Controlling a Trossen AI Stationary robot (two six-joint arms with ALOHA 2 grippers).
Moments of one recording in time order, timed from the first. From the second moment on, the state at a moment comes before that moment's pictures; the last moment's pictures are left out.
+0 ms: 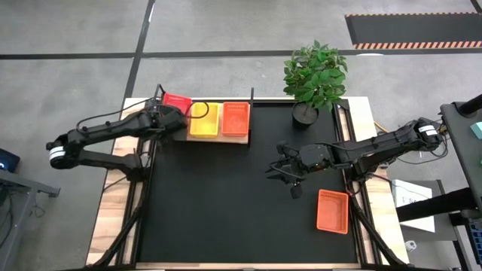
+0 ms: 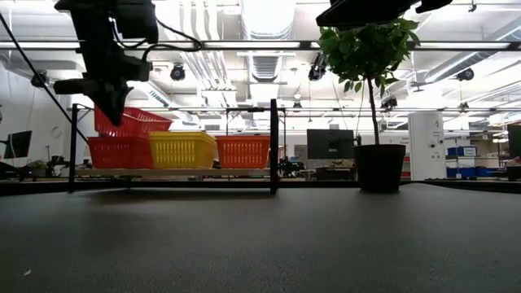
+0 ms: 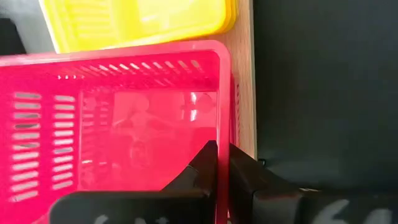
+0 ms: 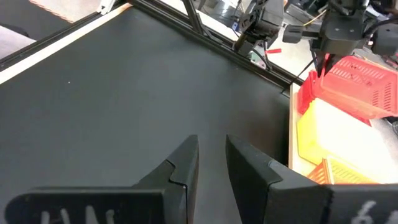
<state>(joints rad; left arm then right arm) 0.42 1.05 0.88 -1.07 -0.42 0.64 0.18 1.22 0.85 -0.07 0.02 -0.40</state>
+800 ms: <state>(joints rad) 0.43 1.05 0.89 -1.03 -0.42 0.66 0.18 1.22 0.85 -0.07 0.02 -0.39</state>
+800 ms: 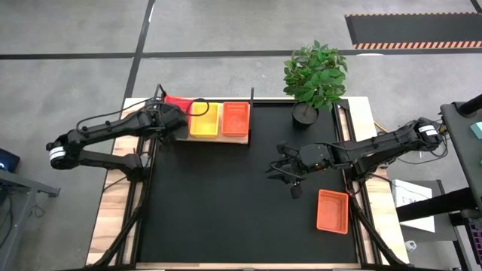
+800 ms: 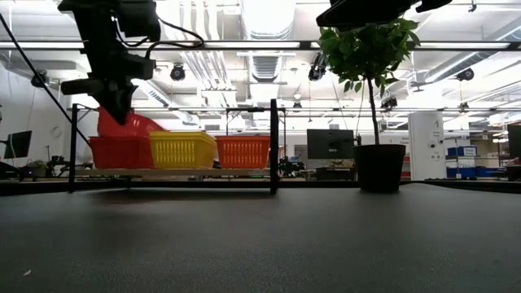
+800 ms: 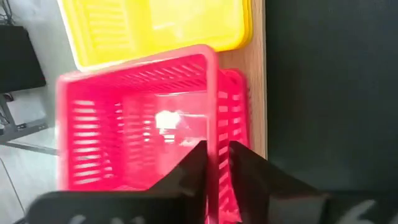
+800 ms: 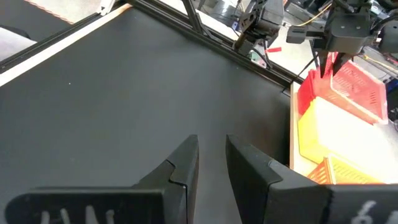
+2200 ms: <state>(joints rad) -0.30 1.06 0.69 0.18 -0.43 0.25 0.18 1.22 0.83 -0.06 0.02 -0.17</state>
